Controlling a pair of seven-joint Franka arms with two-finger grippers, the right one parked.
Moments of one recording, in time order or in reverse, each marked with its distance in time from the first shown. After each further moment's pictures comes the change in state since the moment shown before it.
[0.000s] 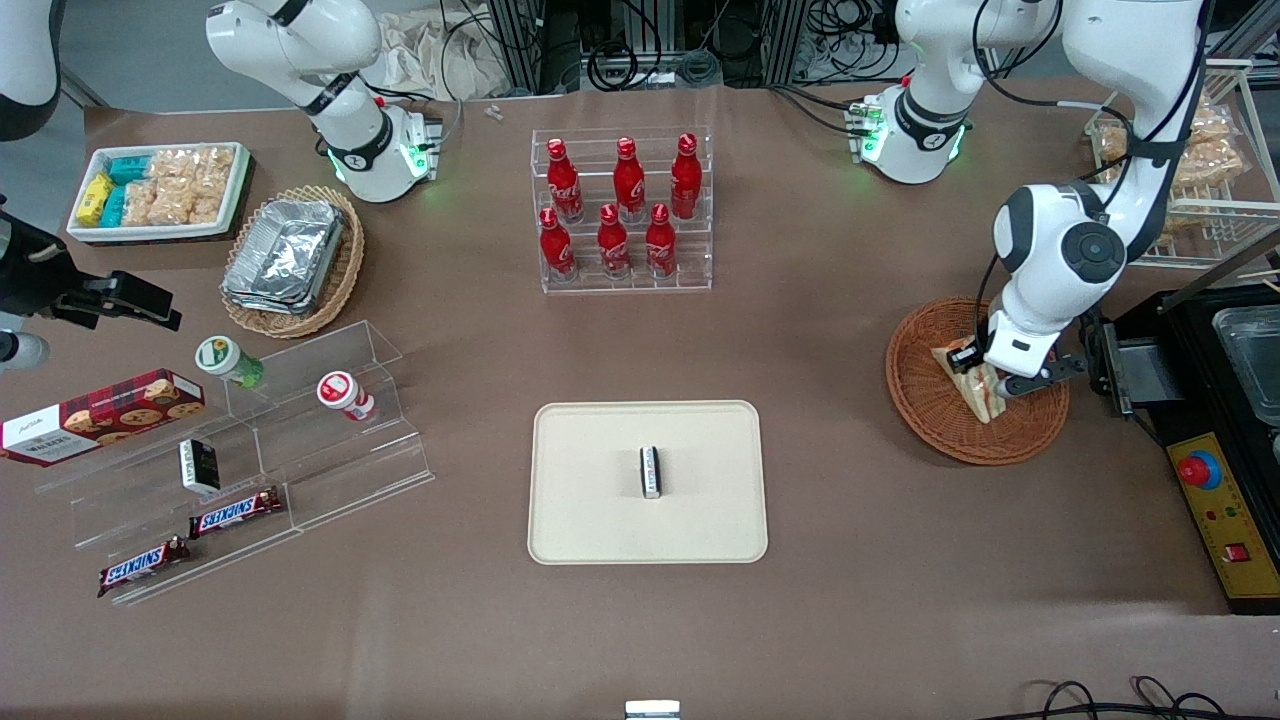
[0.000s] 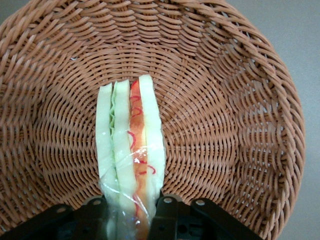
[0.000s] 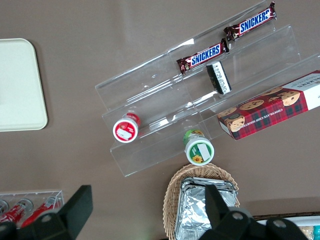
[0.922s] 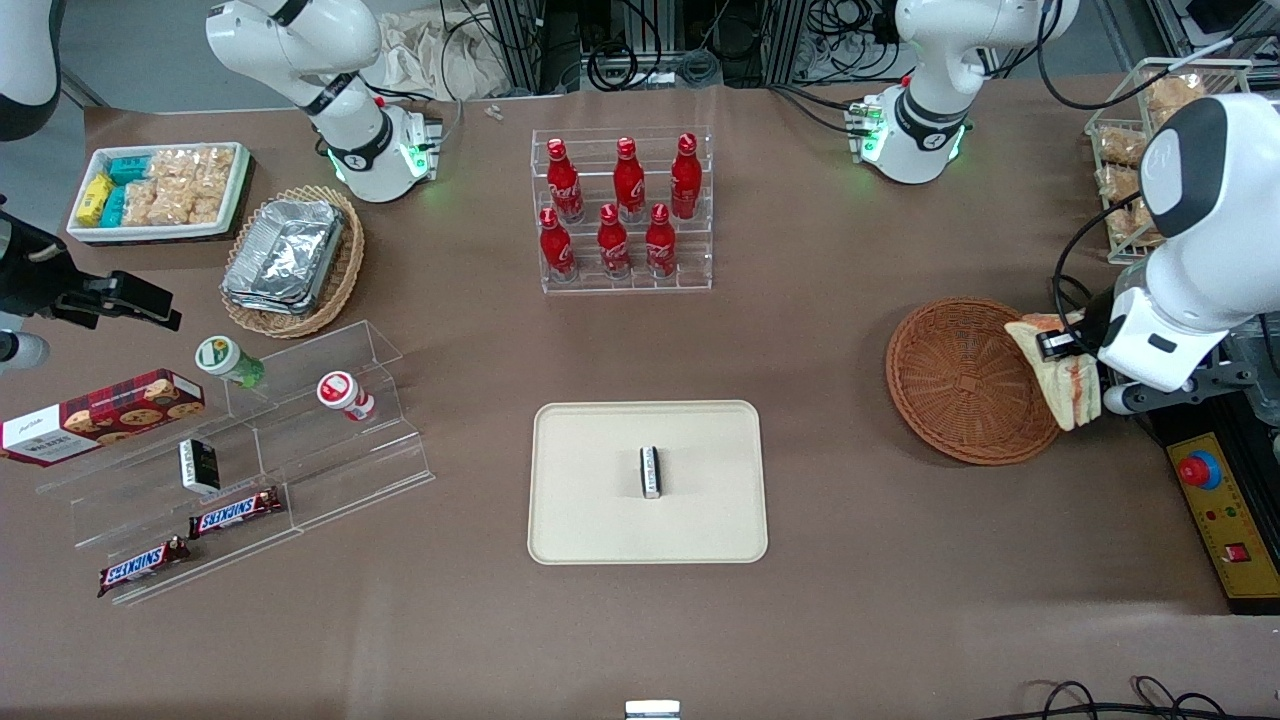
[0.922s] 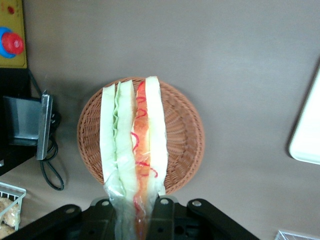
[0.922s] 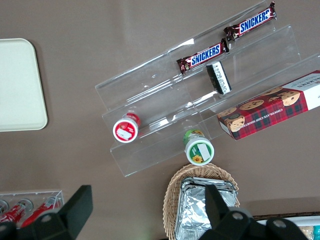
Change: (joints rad) arm -0.046 -0.028 -0.031 0.778 -0.003 -0.923 0.114
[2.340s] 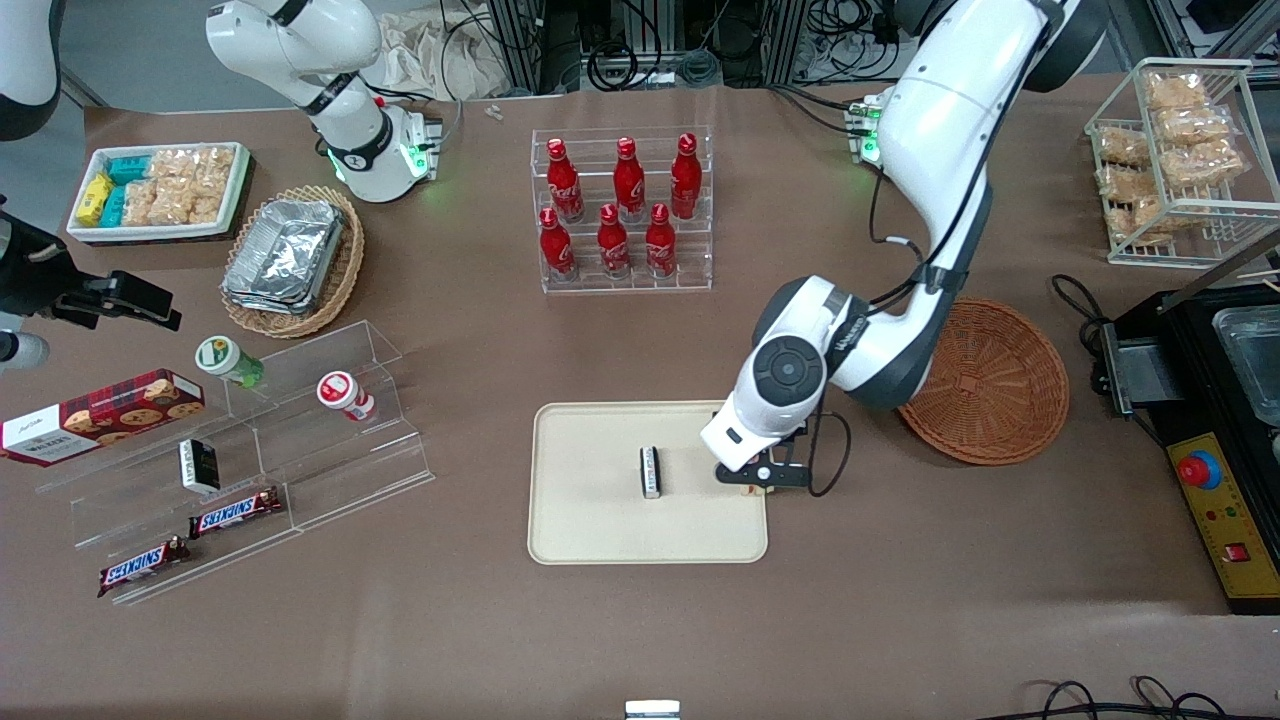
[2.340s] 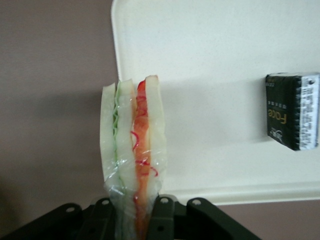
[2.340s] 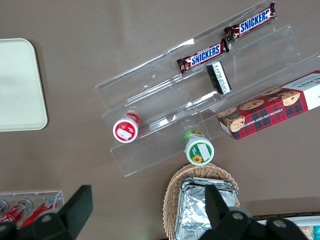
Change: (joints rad) arm -0.366 0.603 -0.134 0.250 0.050 0.379 -0.258
